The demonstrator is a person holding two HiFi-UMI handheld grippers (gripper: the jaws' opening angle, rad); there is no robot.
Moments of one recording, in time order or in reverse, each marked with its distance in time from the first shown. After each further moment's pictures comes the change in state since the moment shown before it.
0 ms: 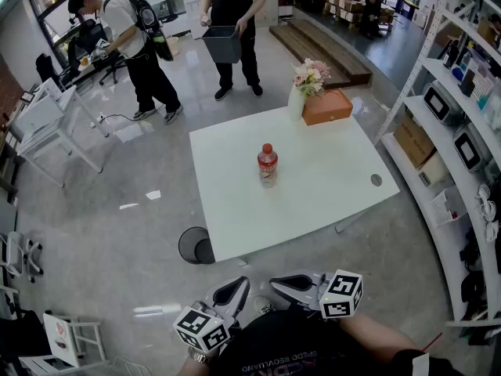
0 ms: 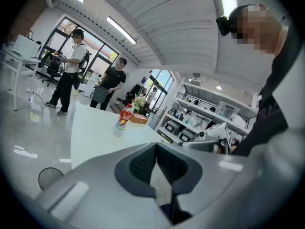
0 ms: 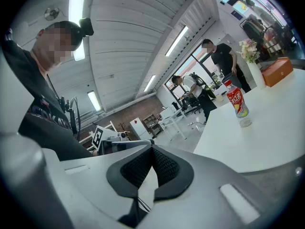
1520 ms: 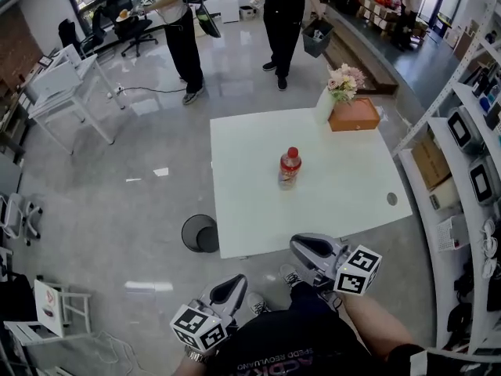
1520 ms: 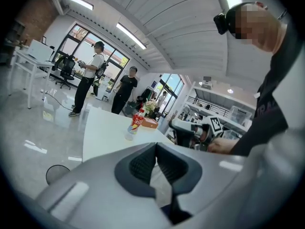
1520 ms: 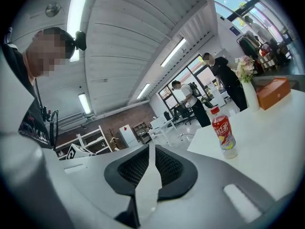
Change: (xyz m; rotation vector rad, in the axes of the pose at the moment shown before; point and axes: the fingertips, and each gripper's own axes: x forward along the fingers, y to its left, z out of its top) left arm -0.005 0.032 0.012 -0.060 -0.051 0.126; right arm 0.006 -0.093 0.086 -0.046 -0.089 -0.121
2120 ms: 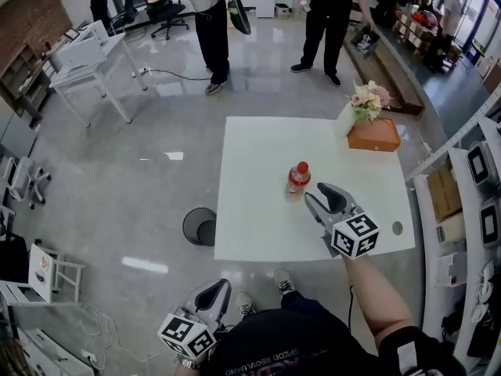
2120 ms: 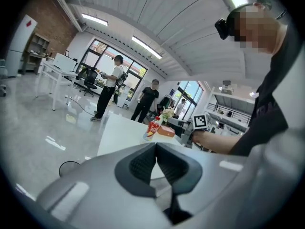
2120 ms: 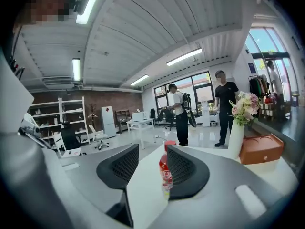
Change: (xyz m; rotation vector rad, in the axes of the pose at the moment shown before) left arm 0.005 0.008 0.012 -0.073 -0.105 0.253; right arm 0.037 -0.164 0.085 -0.351 0.065 -0.246
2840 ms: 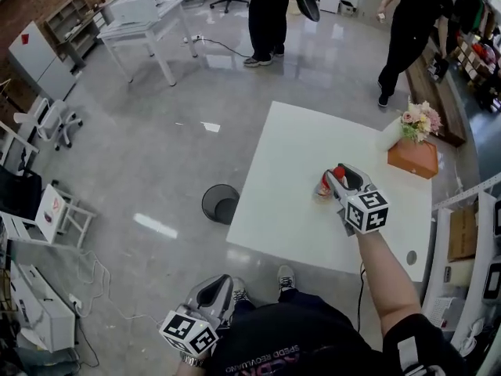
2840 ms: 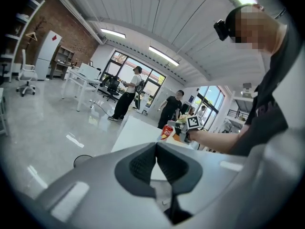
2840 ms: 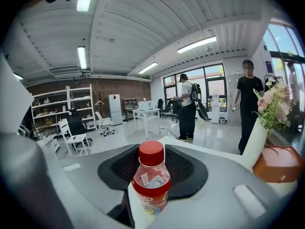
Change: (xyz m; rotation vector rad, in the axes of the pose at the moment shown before) left arm -0.019 0.003 -0.016 -0.094 -0.094 0.254; right arm 0.100 -0.039 -0.017 -0.107 0.132 0.097
